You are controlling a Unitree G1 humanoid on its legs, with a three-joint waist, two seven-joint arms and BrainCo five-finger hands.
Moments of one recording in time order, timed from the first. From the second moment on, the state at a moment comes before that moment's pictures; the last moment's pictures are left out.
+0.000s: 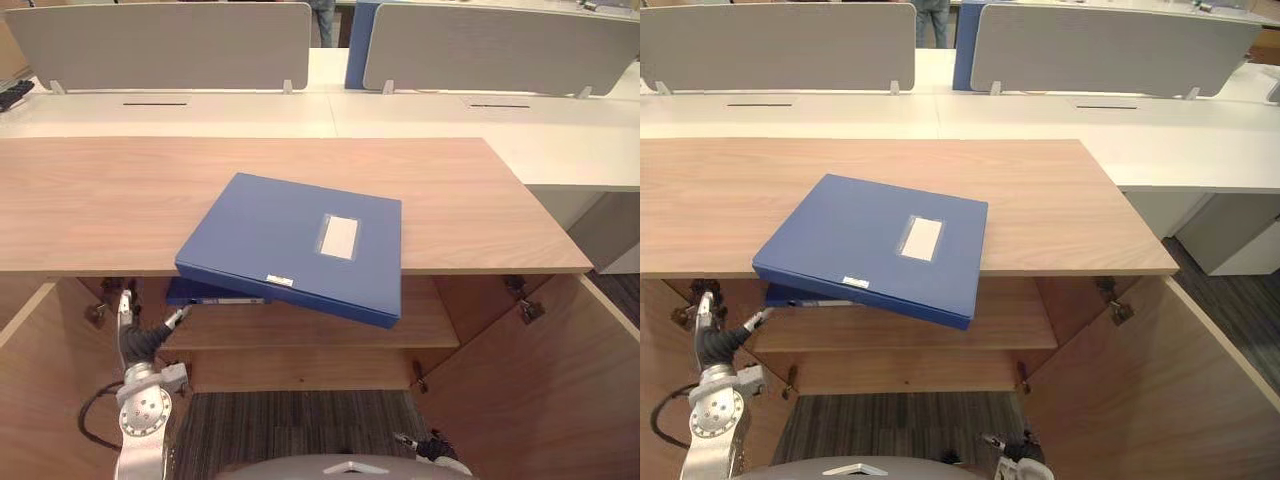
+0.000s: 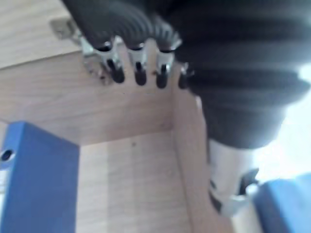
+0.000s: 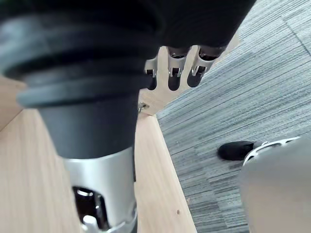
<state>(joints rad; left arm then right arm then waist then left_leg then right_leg) 0.31 0.02 0.21 -0.13 0.08 -0.14 0.30 0.15 -0.04 -0.28 0.92 0.08 -0.02 -0.14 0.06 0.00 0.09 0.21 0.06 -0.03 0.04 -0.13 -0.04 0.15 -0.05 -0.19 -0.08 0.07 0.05</state>
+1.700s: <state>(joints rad) 0.28 0.40 -0.14 -0.53 0.43 -0.26 0.23 0.11 -0.13 -0.16 1.01 0.07 -0.02 -0.14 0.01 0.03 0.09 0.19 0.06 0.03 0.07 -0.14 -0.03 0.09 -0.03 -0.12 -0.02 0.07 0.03</state>
